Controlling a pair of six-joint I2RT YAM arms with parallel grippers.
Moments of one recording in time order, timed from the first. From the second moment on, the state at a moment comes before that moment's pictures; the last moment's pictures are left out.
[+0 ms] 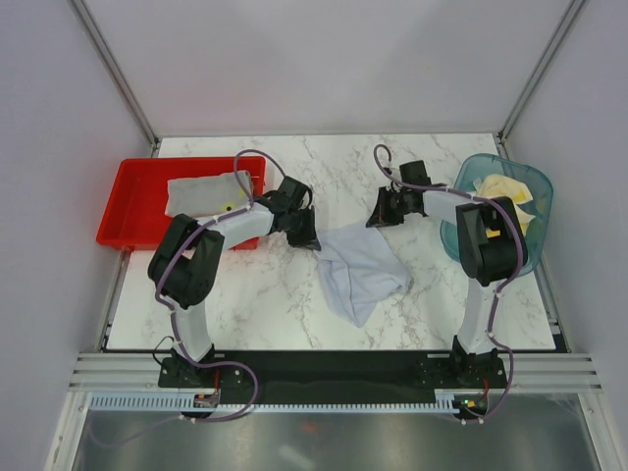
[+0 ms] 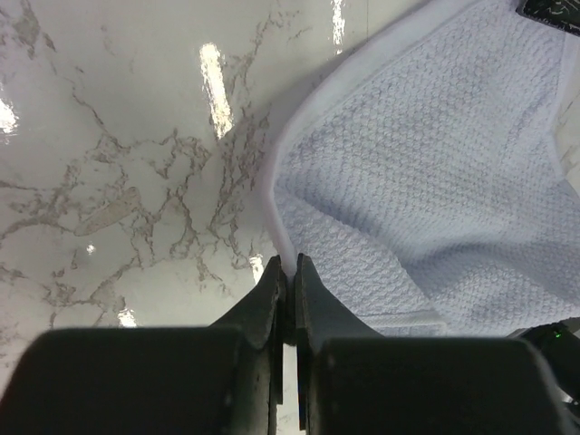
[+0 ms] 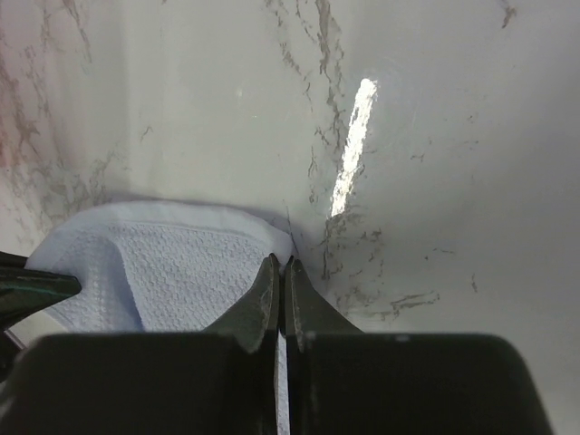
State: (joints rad) left arm -0.55 1.89 1.22 -0.37 0.26 -0.58; right arm 0.21 2.01 1.27 -0.25 -0.49 0.29
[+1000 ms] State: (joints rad) left arm -0.71 1.09 1.60 -0.66 0.38 -0.18; right arm 0.23 0.72 1.28 -0.31 -0.46 0.45
